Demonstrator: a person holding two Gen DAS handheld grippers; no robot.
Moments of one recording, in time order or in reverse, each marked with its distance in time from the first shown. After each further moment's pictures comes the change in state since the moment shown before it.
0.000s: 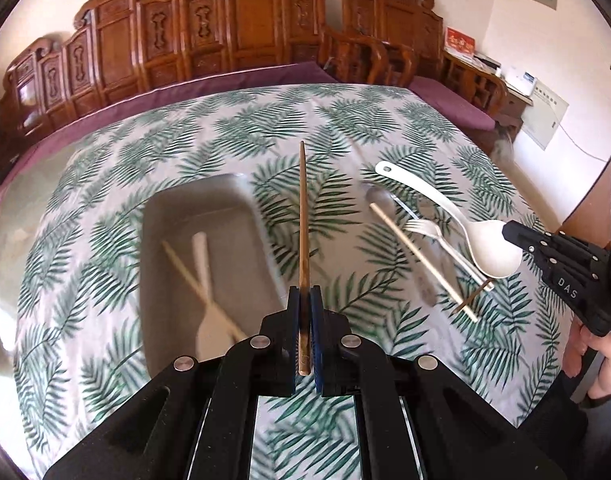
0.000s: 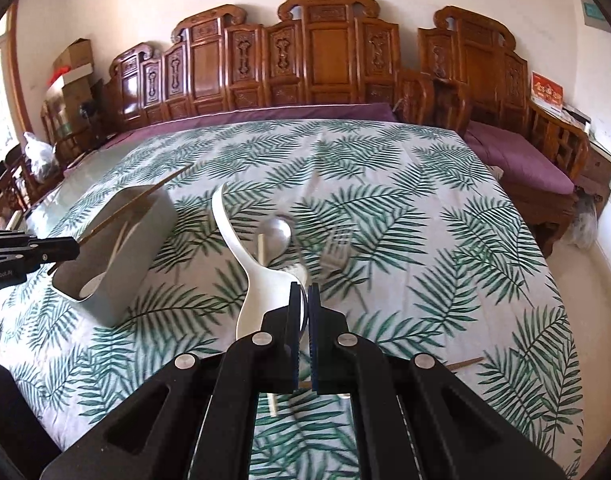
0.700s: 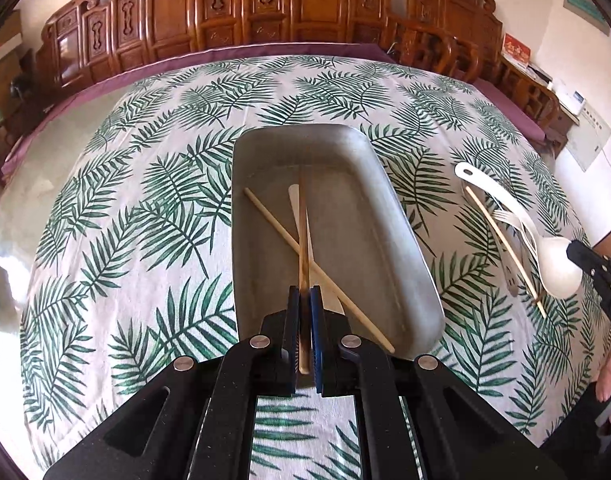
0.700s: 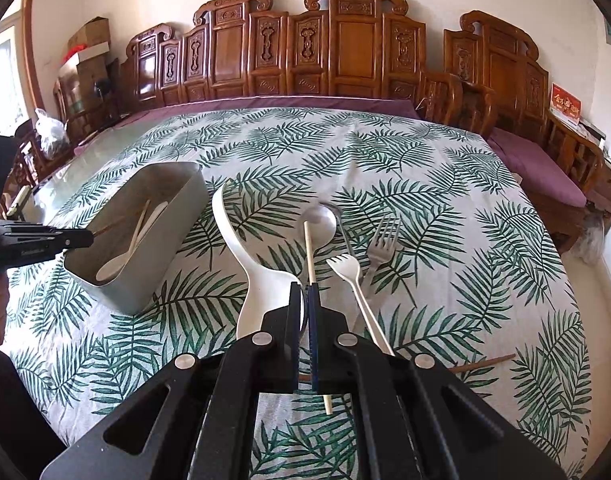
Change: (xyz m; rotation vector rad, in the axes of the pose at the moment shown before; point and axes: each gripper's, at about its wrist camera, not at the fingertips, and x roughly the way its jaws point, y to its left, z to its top) left arm 0.029 0.076 -0.023 -0.130 0.069 0.094; right arm 0.011 0.044 -0.003 -0.065 0.038 0.017
